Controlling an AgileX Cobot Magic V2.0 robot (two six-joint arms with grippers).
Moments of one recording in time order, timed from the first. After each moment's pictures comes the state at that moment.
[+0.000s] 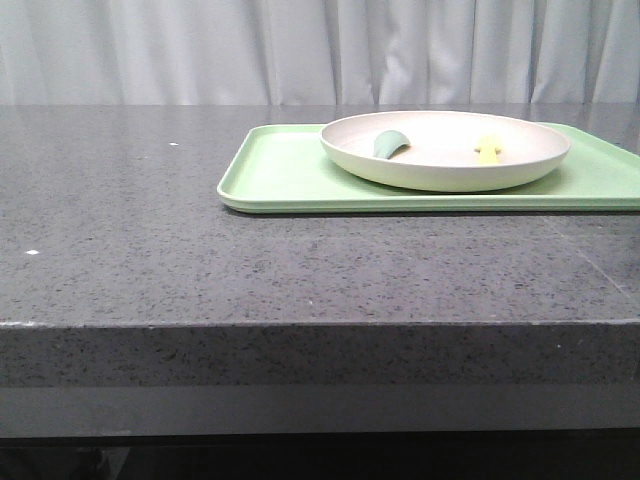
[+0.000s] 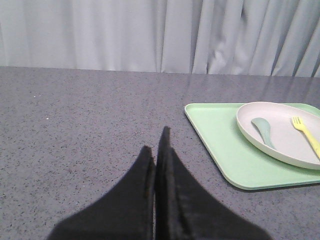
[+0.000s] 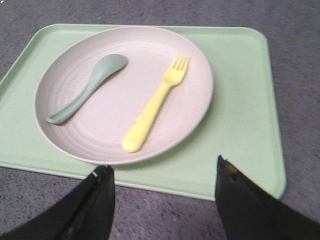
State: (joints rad) left arm -0.22 0.37 -0.51 -0.17 0.35 0.05; right arm 0.20 1.00 -0.78 0.11 0.36 0.06
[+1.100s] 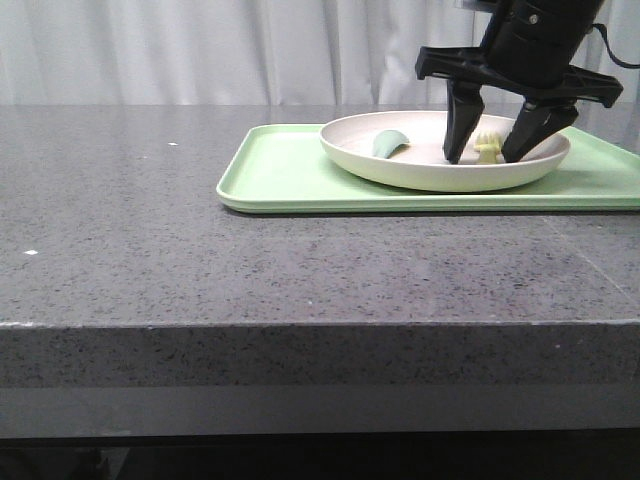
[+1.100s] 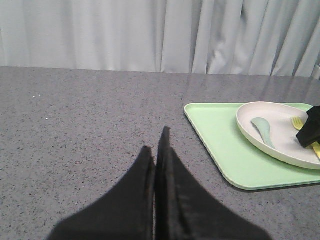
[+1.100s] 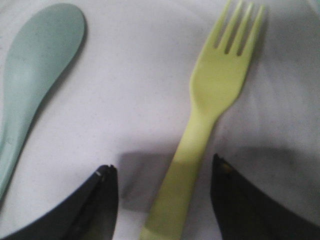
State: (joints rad) left arm -0.22 0.37 -0.51 -0.17 0.35 0.05; right arm 0.23 1.87 -1.53 0.11 0.80 0.23
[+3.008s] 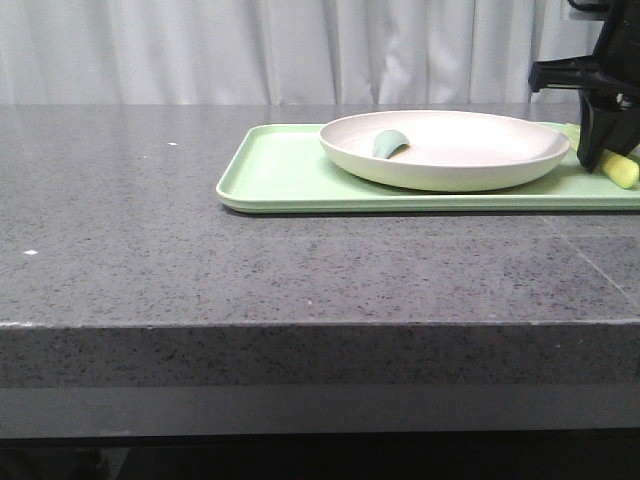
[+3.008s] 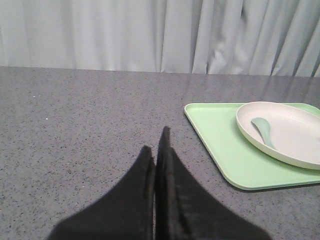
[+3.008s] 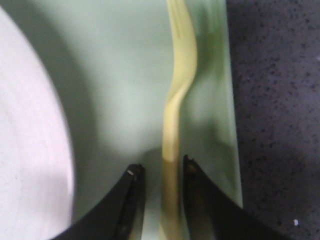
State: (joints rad) left arm -0.22 0.37 -0.51 -0.17 0.35 0.05; right arm 0.02 1.86 -1.52 0.01 0.85 0.18
